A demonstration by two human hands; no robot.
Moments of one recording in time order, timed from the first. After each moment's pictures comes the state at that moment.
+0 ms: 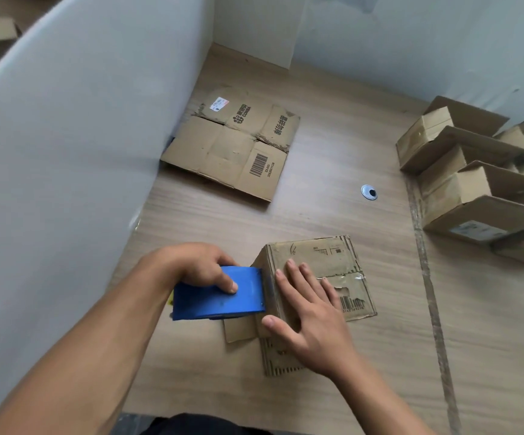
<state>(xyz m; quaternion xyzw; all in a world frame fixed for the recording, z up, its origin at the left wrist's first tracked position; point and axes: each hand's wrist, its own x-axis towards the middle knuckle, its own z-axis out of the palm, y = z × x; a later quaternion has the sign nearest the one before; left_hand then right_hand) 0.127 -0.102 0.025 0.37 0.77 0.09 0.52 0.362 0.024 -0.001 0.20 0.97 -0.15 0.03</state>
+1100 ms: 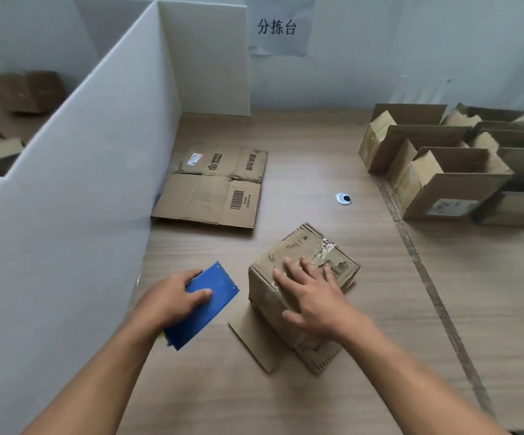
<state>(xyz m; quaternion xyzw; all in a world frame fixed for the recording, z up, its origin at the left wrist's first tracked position) 0.159 -0.135 0.040 0.27 0.90 0.18 0.30 0.358 0.061 0.030 0.20 0.96 -0.11 0.15</state>
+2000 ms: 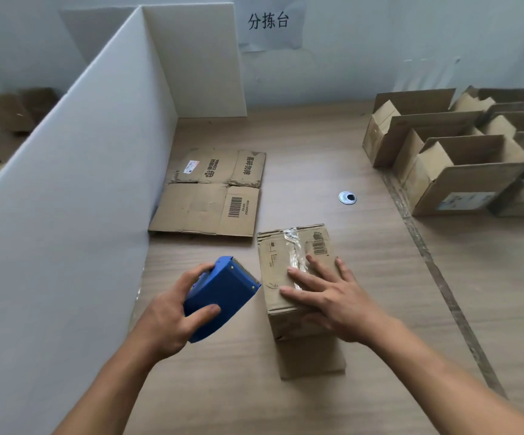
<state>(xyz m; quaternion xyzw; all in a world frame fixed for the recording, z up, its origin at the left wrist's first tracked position) 0.170 -0.128 0.051 0.37 0.83 0.34 0.23 0.377 0.124 0.005 0.09 0.99 -0.03 0.09</state>
